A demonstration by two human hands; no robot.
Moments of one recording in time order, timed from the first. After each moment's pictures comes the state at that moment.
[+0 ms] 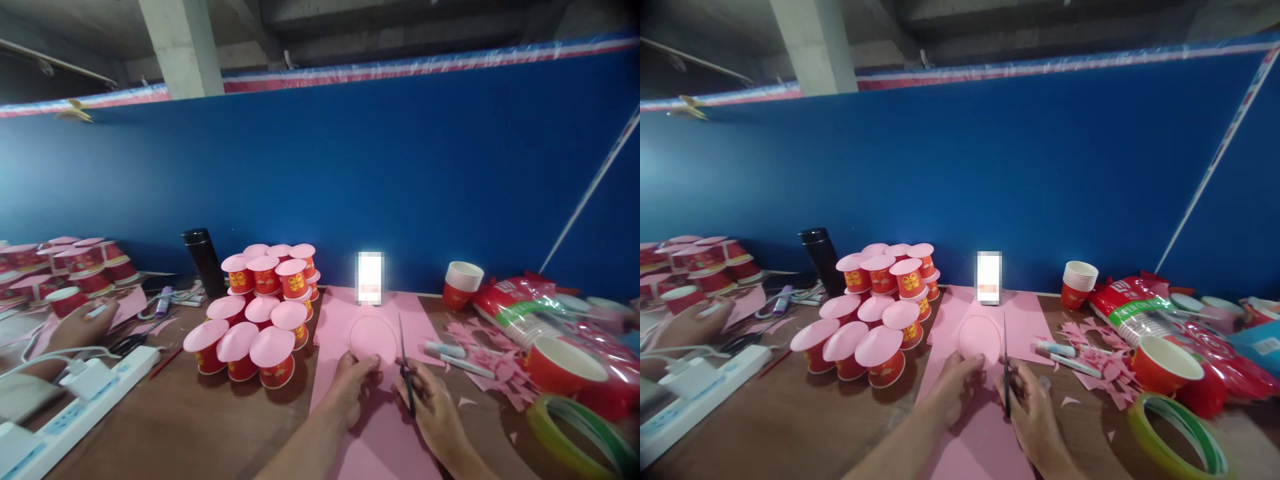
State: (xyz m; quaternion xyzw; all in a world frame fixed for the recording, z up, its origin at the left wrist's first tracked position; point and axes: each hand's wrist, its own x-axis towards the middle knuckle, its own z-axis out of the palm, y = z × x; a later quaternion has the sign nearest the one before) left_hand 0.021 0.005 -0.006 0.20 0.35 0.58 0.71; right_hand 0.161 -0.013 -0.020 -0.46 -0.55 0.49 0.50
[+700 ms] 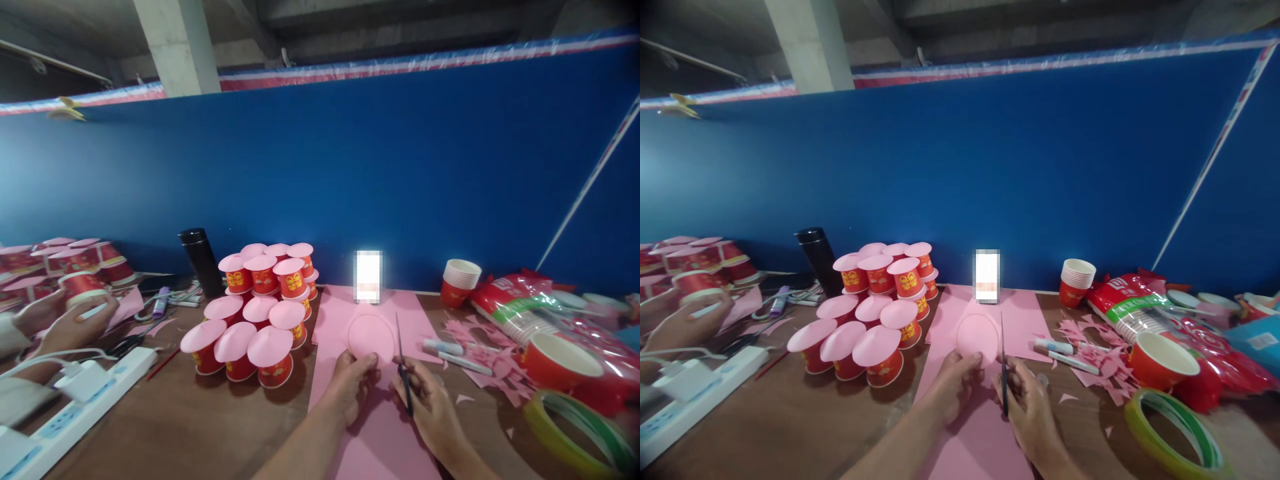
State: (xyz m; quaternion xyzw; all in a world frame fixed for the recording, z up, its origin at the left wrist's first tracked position) left_hand 0.020 0.004 -0.002 0.18 0.36 0.58 0.71; right_hand 0.161 -0.011 -0.024 -0.45 -0.56 0.48 0.50
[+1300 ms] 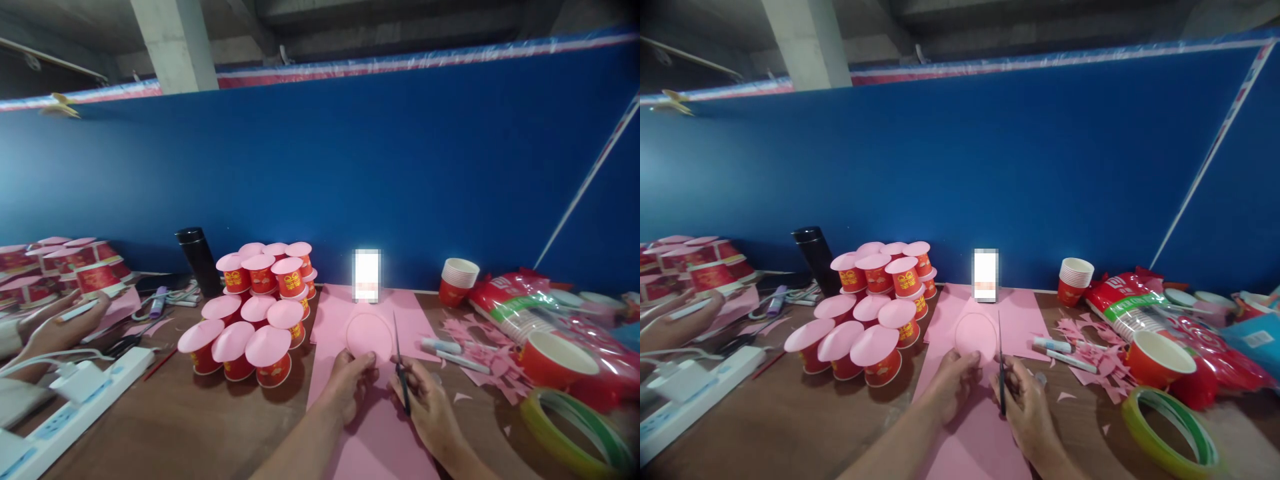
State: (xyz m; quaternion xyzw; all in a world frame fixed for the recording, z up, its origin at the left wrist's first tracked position) left_hand 0.021 0.008 -0.007 0.19 0.36 0.58 0.71; right_hand 0.159 -0.015 -0.016 -0.46 -0.57 0.47 0.49
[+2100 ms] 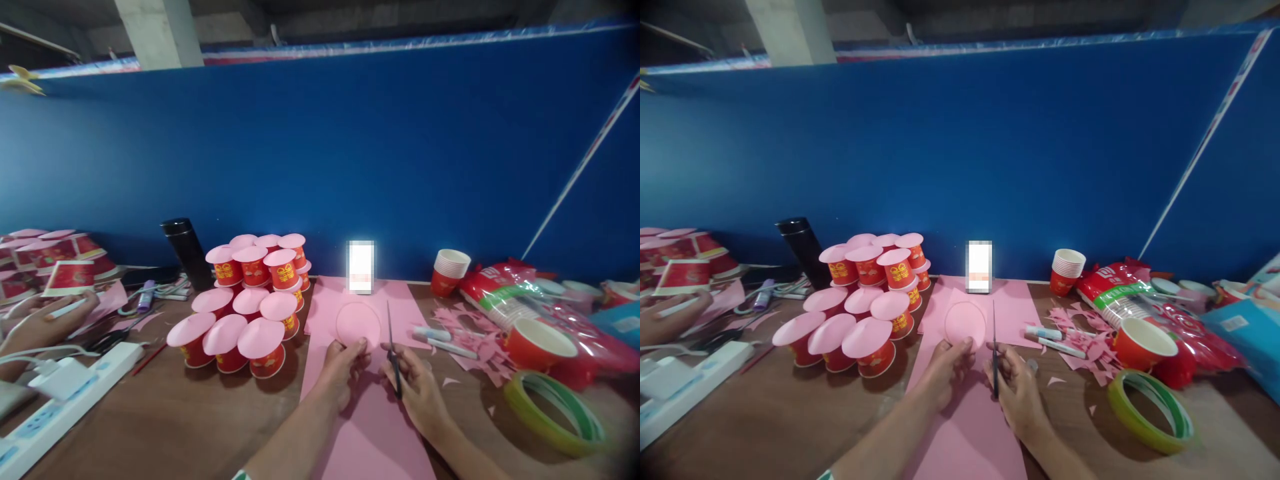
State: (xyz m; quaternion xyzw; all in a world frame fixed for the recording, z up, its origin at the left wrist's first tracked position) left_hand 0.021 0.006 -0.002 0.16 0.40 0.58 0.69; right_hand 0.159 -0.011 -0.020 -0.45 -0.55 0.50 0.49
